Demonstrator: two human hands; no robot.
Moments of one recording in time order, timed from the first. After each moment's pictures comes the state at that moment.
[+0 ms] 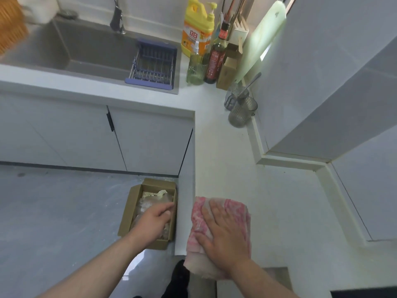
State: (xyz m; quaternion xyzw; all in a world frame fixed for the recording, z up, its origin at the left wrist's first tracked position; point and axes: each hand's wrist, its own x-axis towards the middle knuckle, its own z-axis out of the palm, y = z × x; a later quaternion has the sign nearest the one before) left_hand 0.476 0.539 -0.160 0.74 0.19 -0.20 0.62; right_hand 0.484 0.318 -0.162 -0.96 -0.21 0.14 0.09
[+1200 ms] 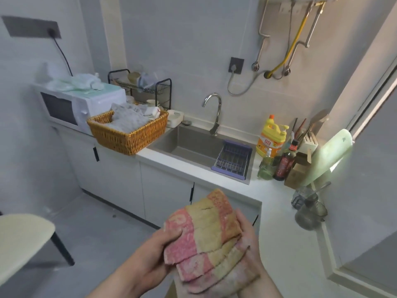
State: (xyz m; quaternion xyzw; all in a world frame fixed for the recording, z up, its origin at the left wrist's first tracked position) left_hand 0.405 0.643 0.024 0.36 0.20 0.01 0.91; right_hand 0.512 0.494 0.069 -0.37 0.07 0.43 0.82
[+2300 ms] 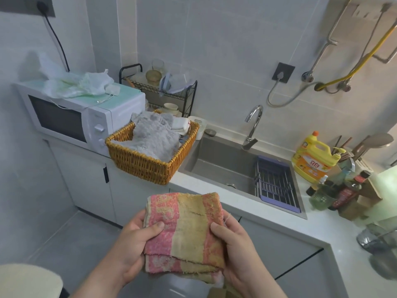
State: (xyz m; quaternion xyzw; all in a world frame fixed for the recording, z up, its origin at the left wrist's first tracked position) left_hand 0.430 1.052 0.036 0.42 0.23 0.11 0.87; right_hand 0.524 0.873 0.064 -0.50 -0.02 0.35 0.79
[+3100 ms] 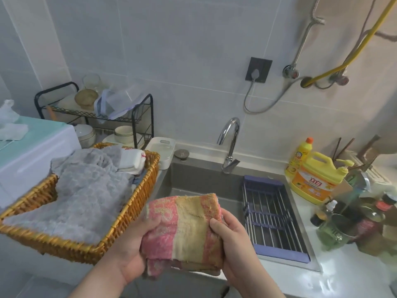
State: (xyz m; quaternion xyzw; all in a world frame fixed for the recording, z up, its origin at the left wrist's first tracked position) left_hand 0.741 1.086 0.046 0.40 0.23 0.01 0.89; right_hand 0.813 0.895 0.056 -0.57 0.01 0.26 0.78
